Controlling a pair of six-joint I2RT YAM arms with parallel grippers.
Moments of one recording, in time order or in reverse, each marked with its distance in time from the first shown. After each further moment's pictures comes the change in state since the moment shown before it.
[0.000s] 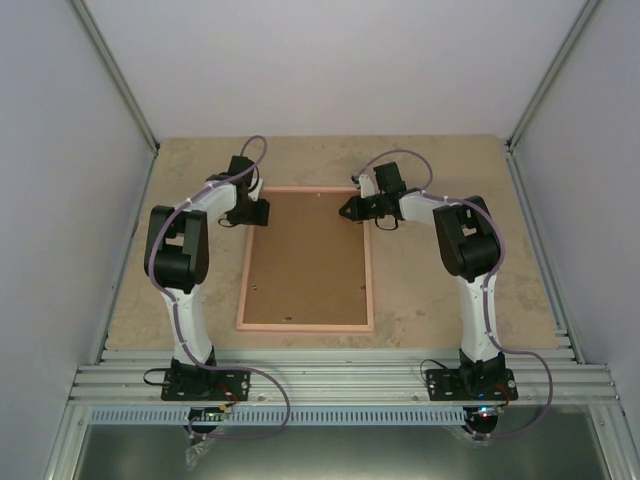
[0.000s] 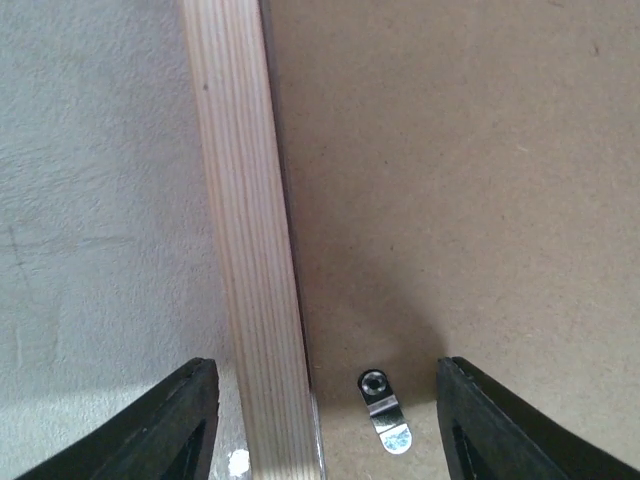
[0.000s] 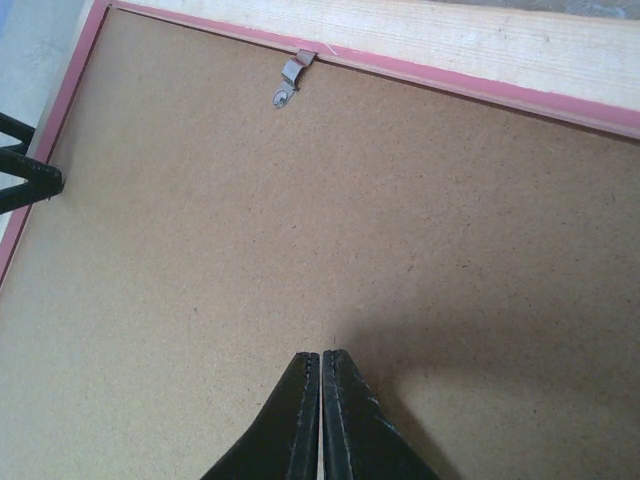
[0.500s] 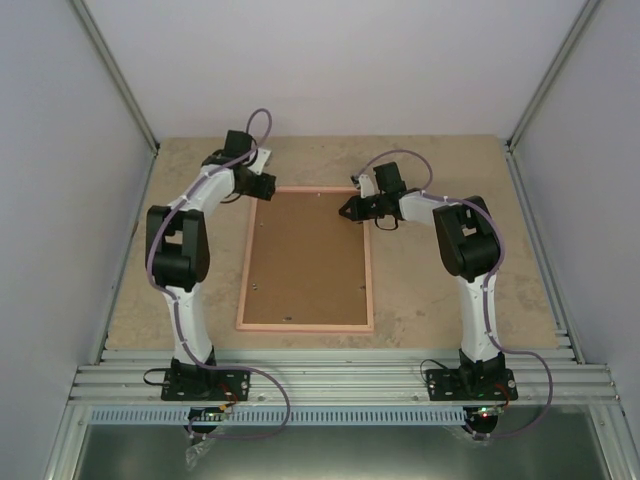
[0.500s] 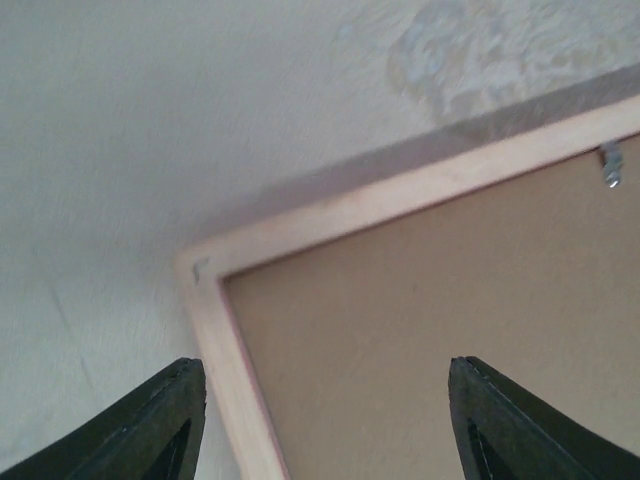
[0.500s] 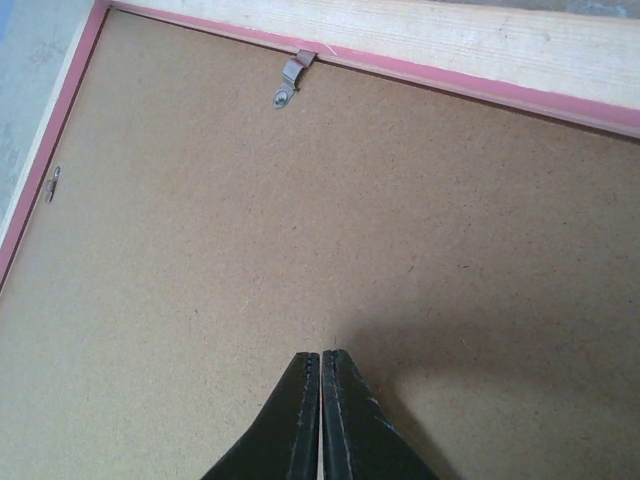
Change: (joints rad) left arm -0.004 0.045 0.243 0.024 0.093 0.209; right arm 0.002 0.001 0.000 0.003 -0.001 0.006
